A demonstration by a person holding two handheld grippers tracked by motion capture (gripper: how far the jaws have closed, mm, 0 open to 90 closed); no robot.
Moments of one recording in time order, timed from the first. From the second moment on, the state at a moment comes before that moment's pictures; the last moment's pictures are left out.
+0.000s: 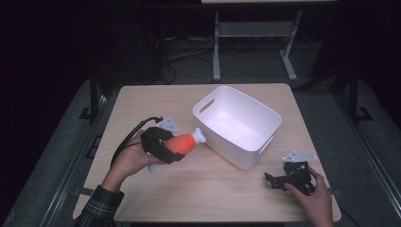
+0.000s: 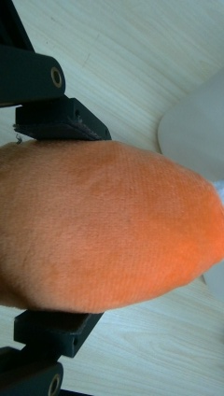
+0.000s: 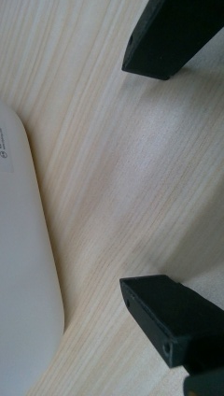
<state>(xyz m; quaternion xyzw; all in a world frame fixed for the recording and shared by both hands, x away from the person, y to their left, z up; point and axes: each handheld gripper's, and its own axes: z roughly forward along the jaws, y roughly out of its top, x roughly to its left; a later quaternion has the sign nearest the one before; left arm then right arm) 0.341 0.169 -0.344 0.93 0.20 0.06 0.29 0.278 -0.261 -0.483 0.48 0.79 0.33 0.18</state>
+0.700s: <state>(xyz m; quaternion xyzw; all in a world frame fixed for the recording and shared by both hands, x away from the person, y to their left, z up) 0.358 0.164 -0.314 0.93 0.19 0.07 0.30 0.278 -0.261 -0.483 0.48 0.79 0.33 0.18</state>
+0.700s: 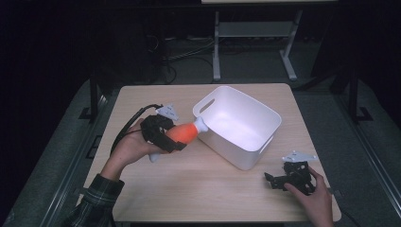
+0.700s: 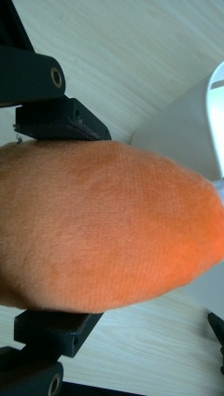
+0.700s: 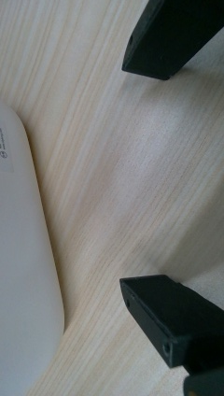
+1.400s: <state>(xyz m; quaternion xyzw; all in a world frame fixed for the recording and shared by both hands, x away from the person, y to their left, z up) 0.383 0.154 -0.282 0.93 0.19 0.07 0.30 0.278 -0.261 -0.483 0.48 0.79 0.33 0.18</state>
